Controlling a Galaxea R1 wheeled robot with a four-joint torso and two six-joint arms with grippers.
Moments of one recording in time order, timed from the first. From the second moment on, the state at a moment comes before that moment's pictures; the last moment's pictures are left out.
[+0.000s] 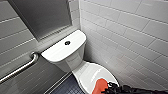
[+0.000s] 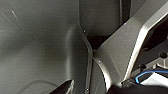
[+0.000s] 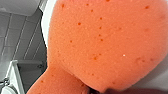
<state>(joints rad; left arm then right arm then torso) 1.42 2.82 -2.23 -0.27 0.06 0.39 -0.64 2.52 -1.63 -0.53 -0.31 0.80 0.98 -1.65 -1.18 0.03</state>
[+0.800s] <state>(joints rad) 1.42 2.81 -2.25 -0.27 0.06 0.39 -0.96 2.12 -1.56 -0.54 -0.15 0.82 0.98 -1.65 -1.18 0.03</state>
